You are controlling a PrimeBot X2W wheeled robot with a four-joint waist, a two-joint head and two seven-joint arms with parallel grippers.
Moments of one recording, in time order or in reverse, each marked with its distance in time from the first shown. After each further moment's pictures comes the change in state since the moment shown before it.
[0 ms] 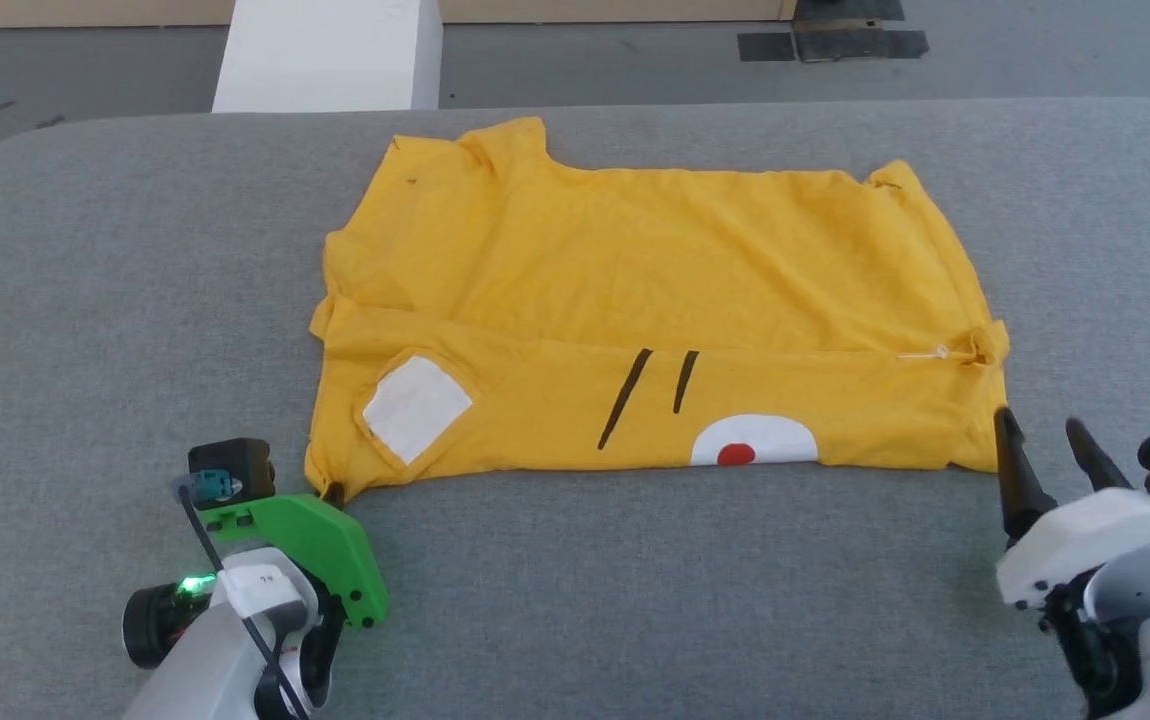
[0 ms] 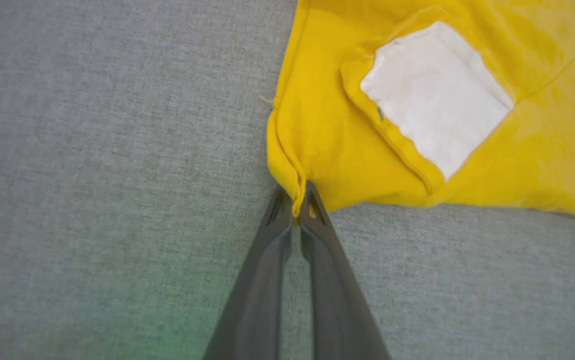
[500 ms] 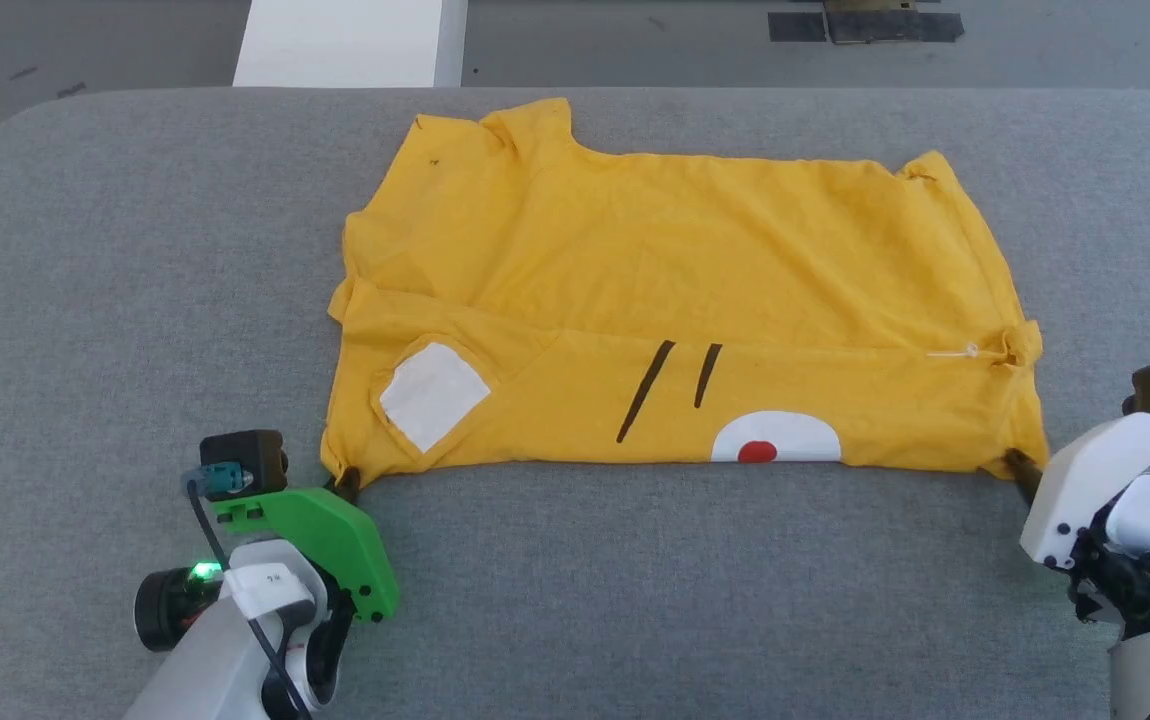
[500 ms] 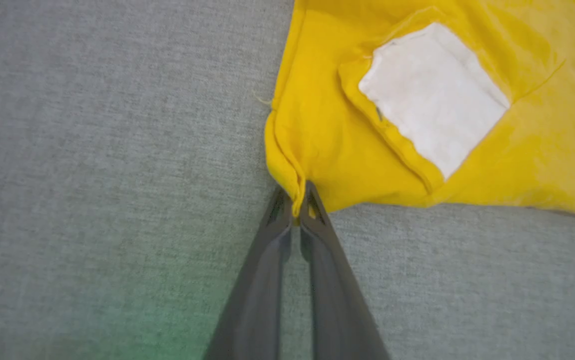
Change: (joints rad) left arm -0.014 -0.005 -0.013 -0.003 0.000 -0.029 -0.028; right arm -0.159 0.002 -0.129 0.089 -0.094 0.000 0.595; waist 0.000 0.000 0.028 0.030
